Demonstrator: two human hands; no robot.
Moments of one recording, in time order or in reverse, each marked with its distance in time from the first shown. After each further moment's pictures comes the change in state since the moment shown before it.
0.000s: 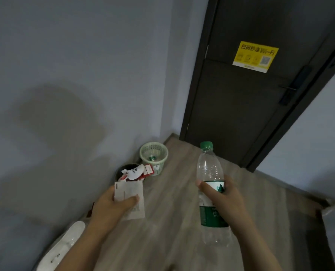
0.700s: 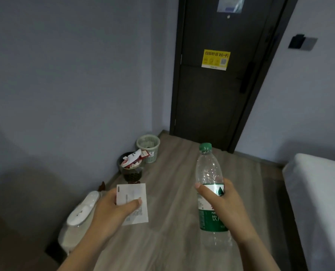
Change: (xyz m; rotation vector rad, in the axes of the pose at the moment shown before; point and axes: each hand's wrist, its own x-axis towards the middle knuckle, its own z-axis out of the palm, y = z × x) left_hand -0.382 -0.082 -0.057 0.012 -0.085 0.144; right_hand -0.400 0.082 -0.090 0.137 0.092 -0.036
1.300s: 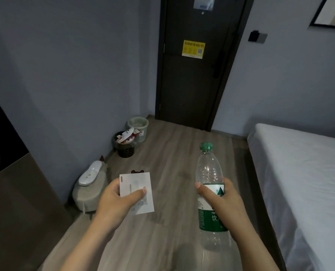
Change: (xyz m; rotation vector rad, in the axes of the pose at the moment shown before) left_hand -0.281 -0.085 -0.140 -0.167 -0.150 0.021; right_hand -0.358 0.047 0.032 0.001 0.145 0.066
